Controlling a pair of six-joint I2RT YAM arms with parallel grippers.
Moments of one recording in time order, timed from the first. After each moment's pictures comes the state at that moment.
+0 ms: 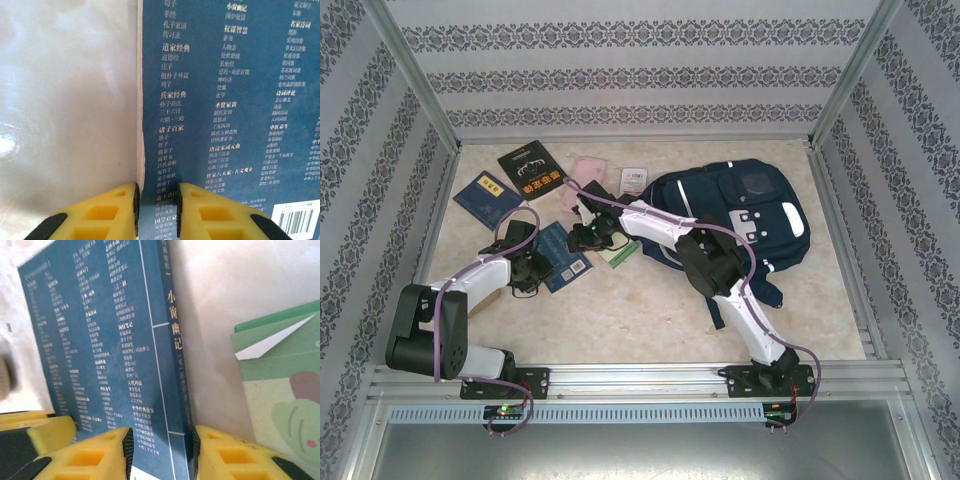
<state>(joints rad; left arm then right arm) -0.11 1.40 0.63 -0.45 0.10 -0.86 0.79 2.41 1.93 -0.57 -0.50 0.59</state>
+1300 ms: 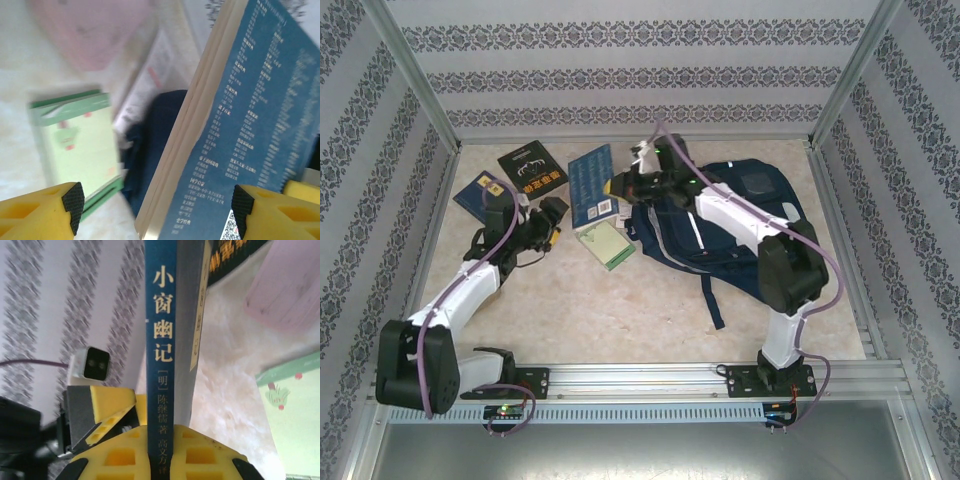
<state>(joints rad) -0.08 1.24 0.68 0.05 0.47 -1.19 0.51 1.86 1.47 -0.12 -0.77 0.89</state>
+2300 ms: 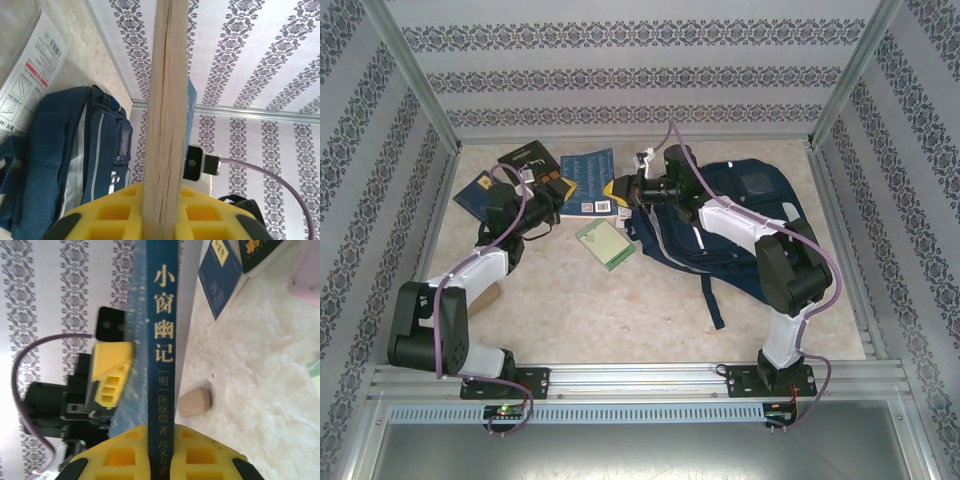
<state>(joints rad) -0.08 1.40 0.71 0.55 0.63 -1.50 0.51 1.86 1.31 0.22 -0.89 1.14</state>
